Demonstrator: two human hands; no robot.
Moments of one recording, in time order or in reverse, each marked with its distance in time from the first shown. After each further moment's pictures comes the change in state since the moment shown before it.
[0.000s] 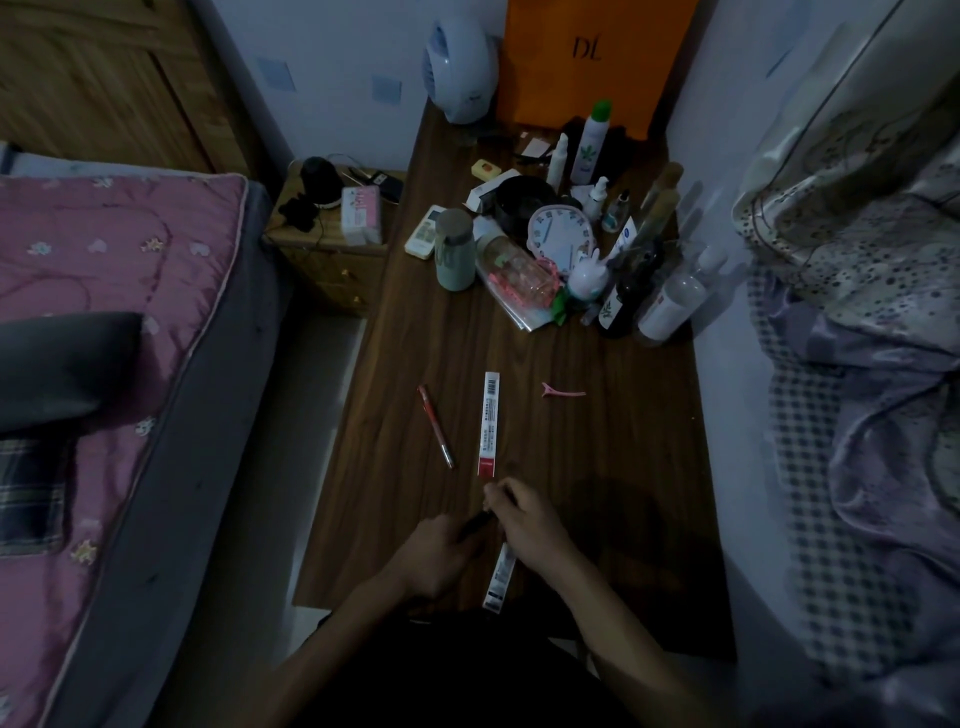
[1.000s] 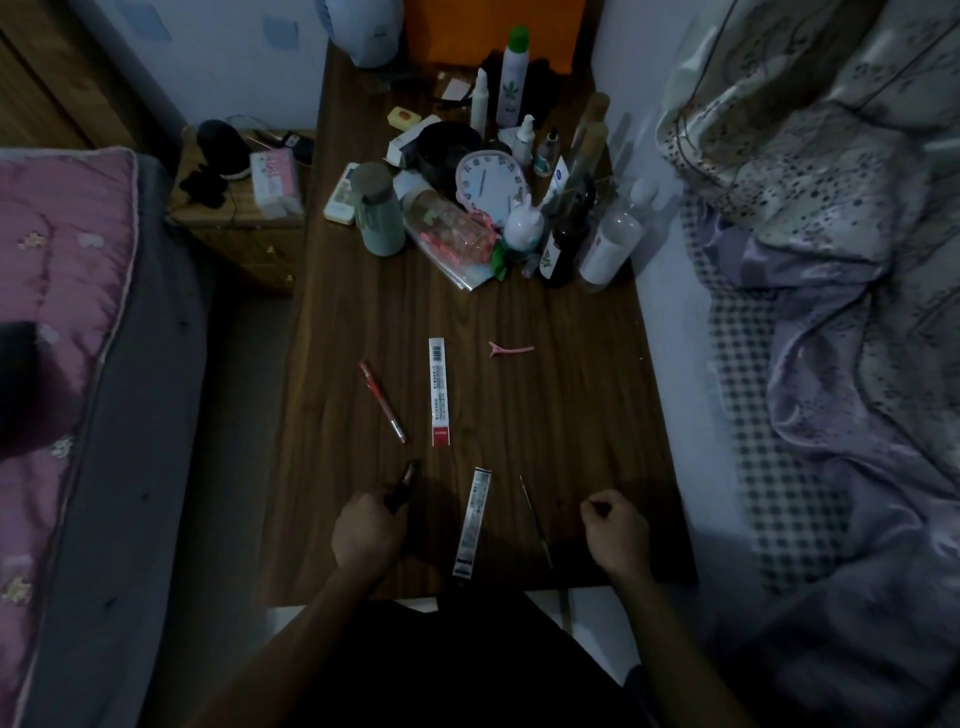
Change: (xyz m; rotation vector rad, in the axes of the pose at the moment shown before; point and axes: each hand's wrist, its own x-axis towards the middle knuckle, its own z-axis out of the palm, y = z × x) left_hand 0.037 -0.070 0.039 0.150 0.361 -0.354; right_hand -0.037 0.134 -0.085 -0.156 0.539 0.326
